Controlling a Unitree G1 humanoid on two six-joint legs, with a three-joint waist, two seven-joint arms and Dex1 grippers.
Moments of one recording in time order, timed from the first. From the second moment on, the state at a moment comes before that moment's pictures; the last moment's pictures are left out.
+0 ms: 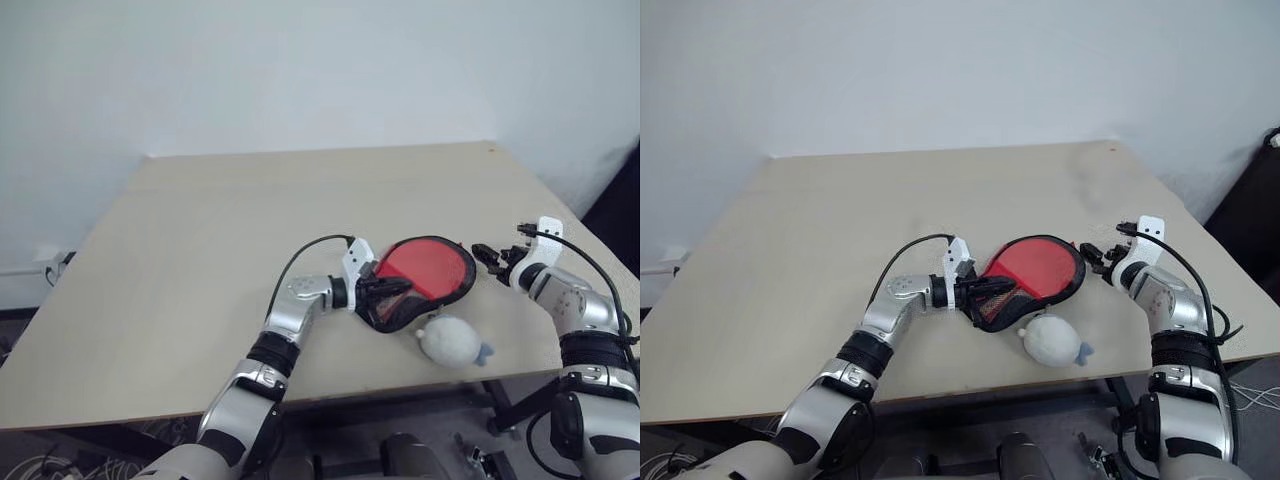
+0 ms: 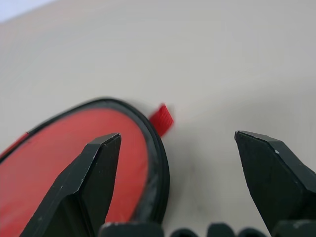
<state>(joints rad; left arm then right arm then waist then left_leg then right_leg) -0.64 0.03 -0.18 0.60 -0.22 0.16 -1.06 -0.55 -0.49 -0.24 0.49 0.36 0.56 0.42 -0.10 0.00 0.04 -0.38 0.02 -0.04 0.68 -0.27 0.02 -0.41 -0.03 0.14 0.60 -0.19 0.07</state>
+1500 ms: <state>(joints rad) -0.77 0.09 -0.35 0.60 -0.17 0.12 -1.41 -0.52 -0.42 -0.08 0.49 0.31 0.57 0.59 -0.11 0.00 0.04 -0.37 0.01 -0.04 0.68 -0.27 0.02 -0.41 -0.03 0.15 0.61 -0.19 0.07</state>
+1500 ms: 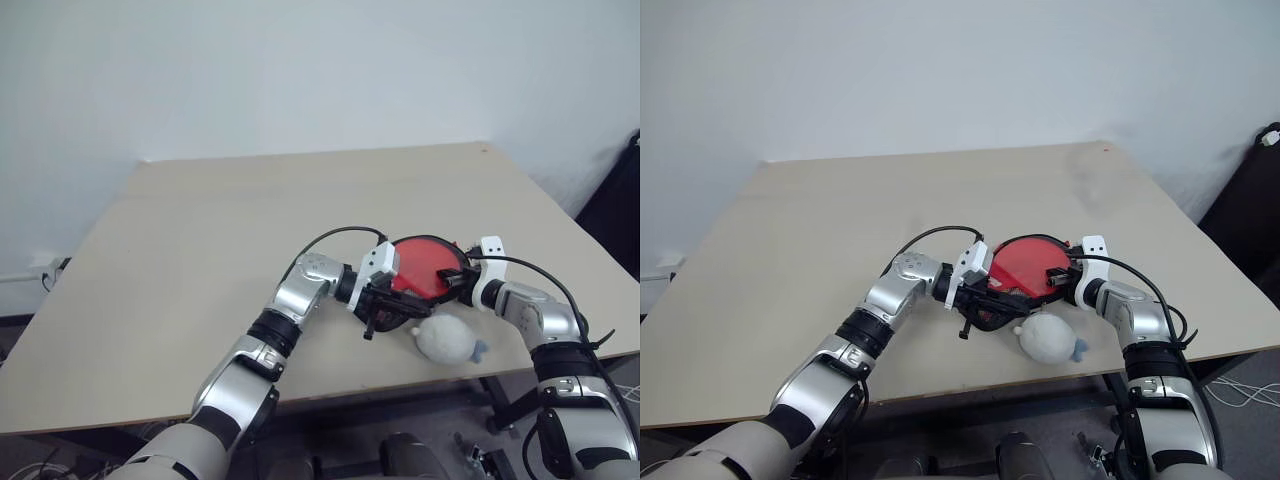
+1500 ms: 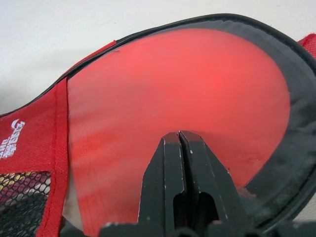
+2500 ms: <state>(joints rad) -0.79 0.03 -0.43 0.72 -0.03 -0.07 -1.40 -0.53 -0.41 -0.08 0.50 0.31 0.56 0.59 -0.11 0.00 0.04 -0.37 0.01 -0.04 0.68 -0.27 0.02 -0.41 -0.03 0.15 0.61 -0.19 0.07</state>
